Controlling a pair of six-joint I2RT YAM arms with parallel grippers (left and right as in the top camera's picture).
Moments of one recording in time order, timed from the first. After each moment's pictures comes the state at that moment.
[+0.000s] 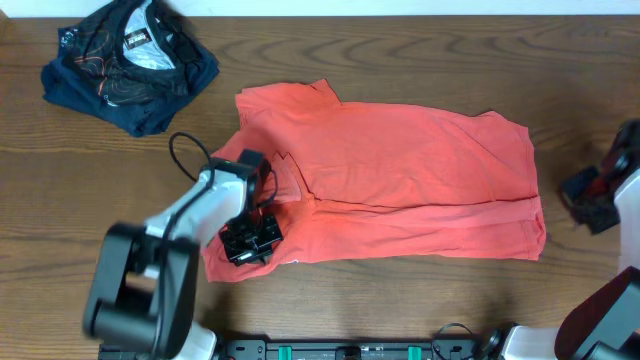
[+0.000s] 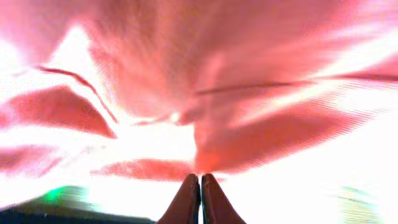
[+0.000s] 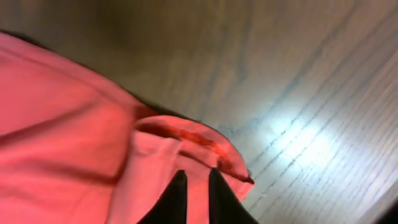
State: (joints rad) left arm -0.29 1.66 0.89 -1.03 0.25 -0.65; right arm -0.49 1.56 1.17 -1.01 0.06 0.63
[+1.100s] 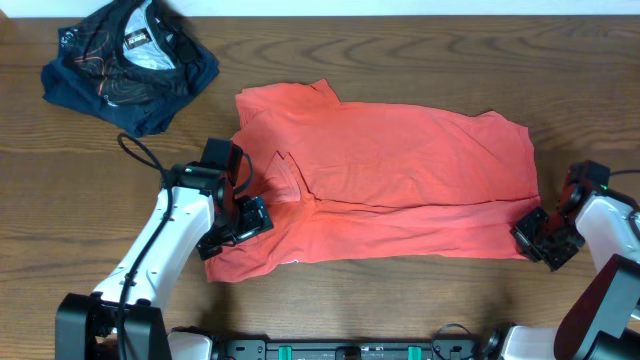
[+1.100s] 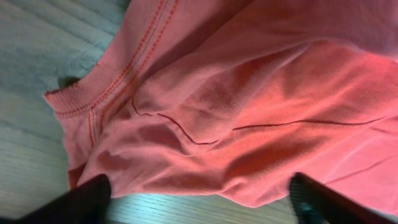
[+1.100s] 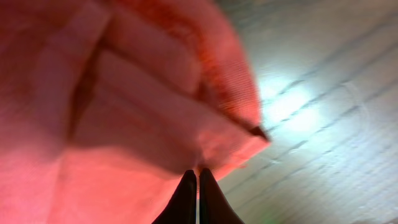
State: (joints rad) left arm -0.18 1.46 0.89 -1.02 0.12 -0.59; right arm -0.44 1.56 0.80 -0.87 -0.03 0.54
